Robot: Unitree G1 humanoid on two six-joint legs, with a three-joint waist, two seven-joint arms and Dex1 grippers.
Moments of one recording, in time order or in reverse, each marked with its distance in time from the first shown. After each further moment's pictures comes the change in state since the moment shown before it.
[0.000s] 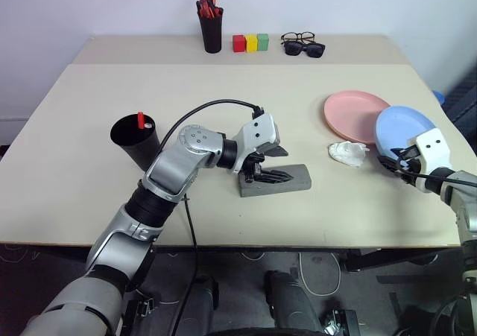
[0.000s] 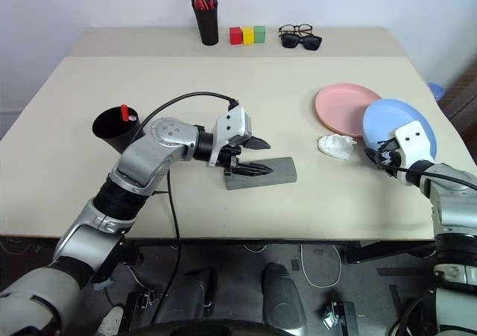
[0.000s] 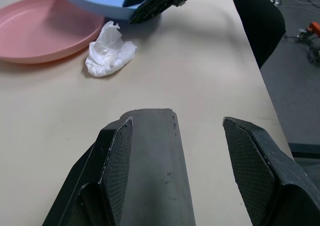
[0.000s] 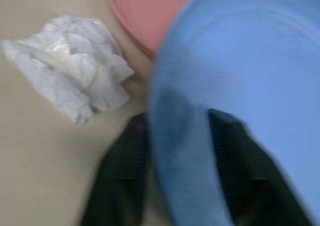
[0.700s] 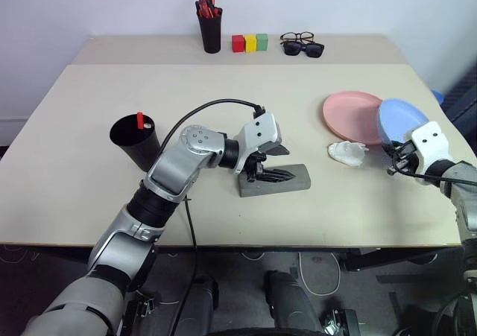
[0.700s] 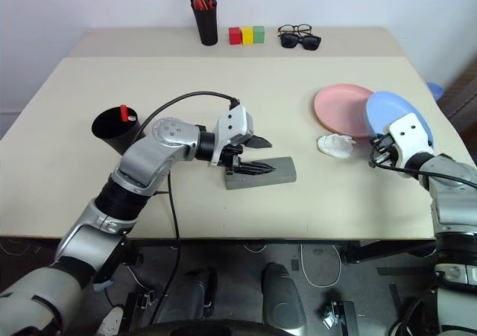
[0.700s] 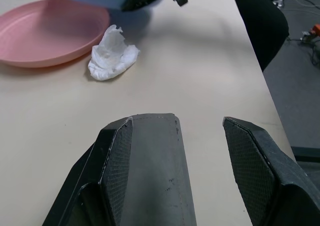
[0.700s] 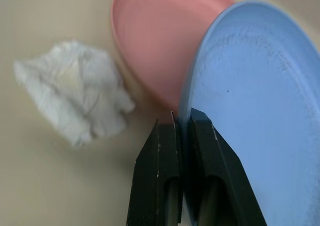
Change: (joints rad) left arm 0.000 -0.014 0.000 0.000 0.000 0.000 0.021; right arm -0.048 -0.036 0.040 -0.064 -0.074 -0.115 -0.017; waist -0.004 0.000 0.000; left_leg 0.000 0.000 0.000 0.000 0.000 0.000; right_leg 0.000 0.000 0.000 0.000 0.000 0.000
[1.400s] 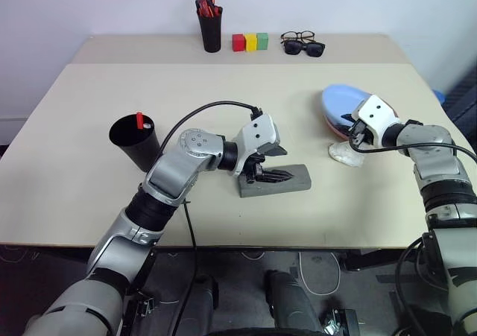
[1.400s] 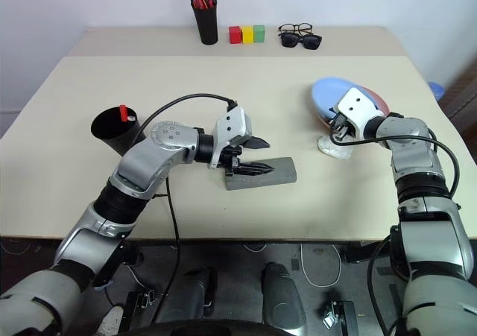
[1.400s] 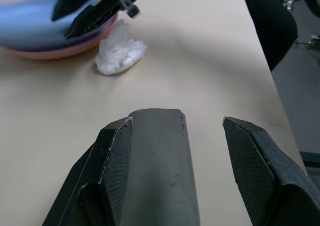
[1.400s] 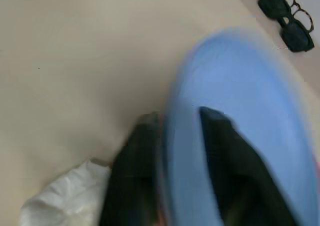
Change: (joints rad) left arm 0.034 0.015 0.007 -0.049 -0.016 0.030 0.043; right arm -0.468 0.105 0.272 0.579 -0.179 -0.377 0.115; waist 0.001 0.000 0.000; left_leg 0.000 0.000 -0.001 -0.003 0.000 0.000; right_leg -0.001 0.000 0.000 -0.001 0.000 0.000
